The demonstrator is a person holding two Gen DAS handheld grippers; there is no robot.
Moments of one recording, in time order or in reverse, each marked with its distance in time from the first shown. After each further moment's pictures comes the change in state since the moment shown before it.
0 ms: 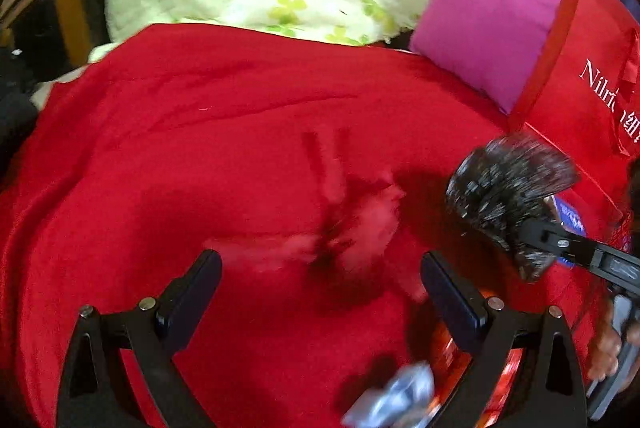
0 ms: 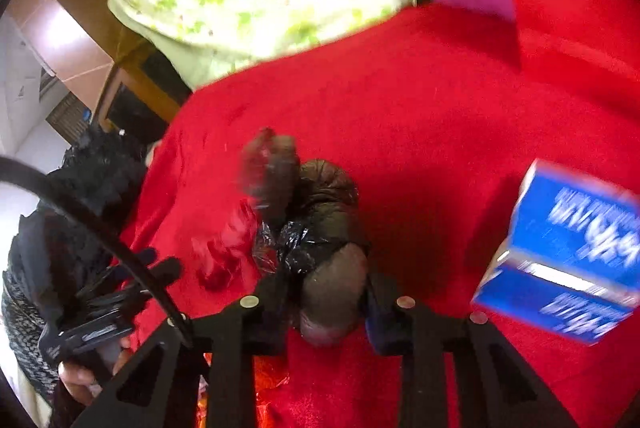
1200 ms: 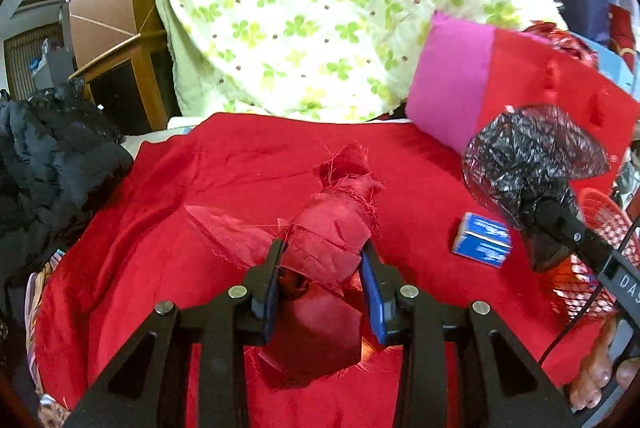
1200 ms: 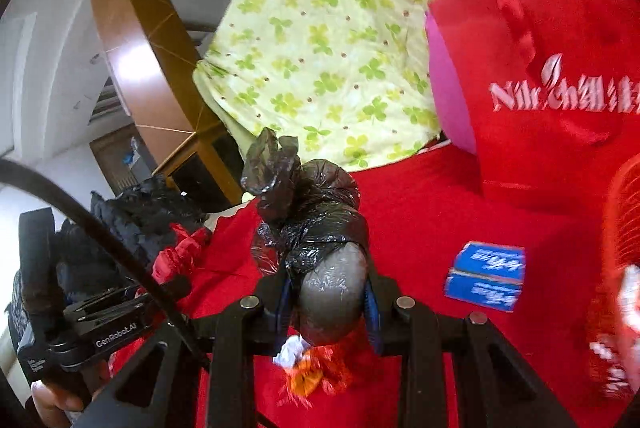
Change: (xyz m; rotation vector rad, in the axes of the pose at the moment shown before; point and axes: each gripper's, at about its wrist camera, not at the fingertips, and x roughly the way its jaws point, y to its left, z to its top) left arm -0.228 -0.100 -0.068 0.011 -0.259 0.205; right arm -0.217 0.065 -0.072 -0.148 -0.371 0.070
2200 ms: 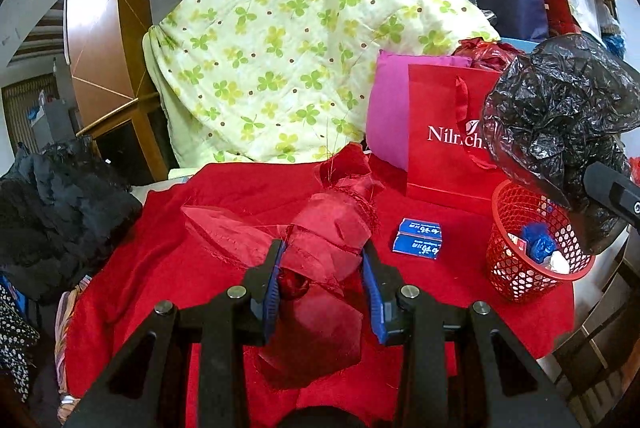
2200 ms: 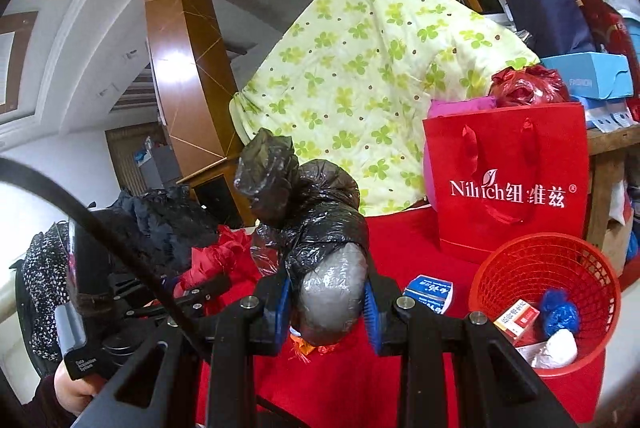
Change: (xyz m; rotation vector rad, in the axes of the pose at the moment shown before) left arm -0.127 -0.071 -0.026 0.117 -0.145 -0.003; right arm -0.185 0.021 0.009 -0.142 -0.133 -0.001
